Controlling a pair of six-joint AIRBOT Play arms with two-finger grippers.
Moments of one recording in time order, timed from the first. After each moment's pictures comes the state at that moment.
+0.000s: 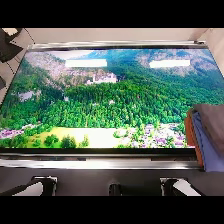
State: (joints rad) left arm 0.25 -1.28 1.78 0.86 -1.19 -1.27; right arm -1.04 -1.20 1.33 -1.66 1.78 1.67
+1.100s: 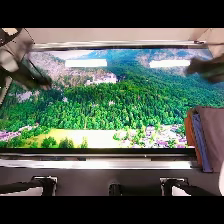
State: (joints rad) left arm -0.13 -1.44 1.68 1.70 -1.50 -1.66; right arm -0.03 -1.37 1.75 -1.57 1.38 1.82
